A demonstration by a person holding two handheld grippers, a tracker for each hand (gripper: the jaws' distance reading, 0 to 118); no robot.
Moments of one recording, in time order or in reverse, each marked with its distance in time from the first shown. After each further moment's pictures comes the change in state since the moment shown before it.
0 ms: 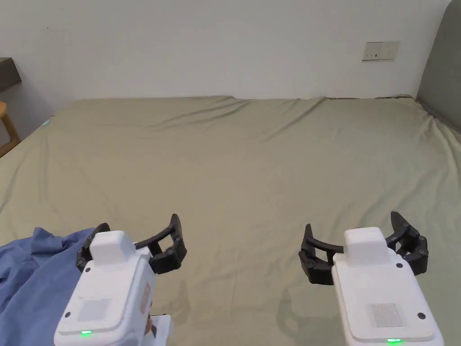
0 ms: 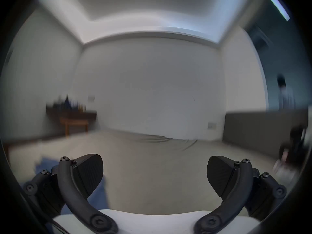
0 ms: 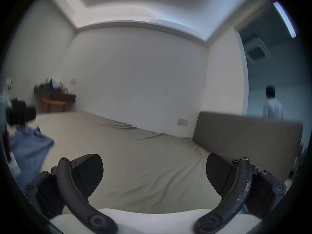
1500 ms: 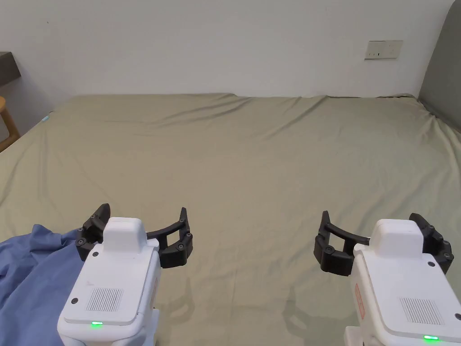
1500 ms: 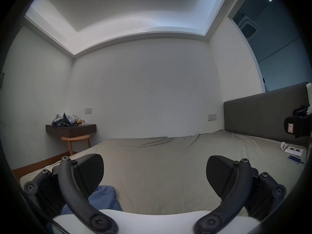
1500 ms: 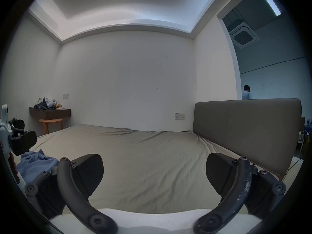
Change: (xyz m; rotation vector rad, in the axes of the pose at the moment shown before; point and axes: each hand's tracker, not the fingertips) left arm 0.026 0.014 0.005 0.027 -0.007 -0.358; right arm 0.020 0.012 0.005 -0.046 0.003 -0.284
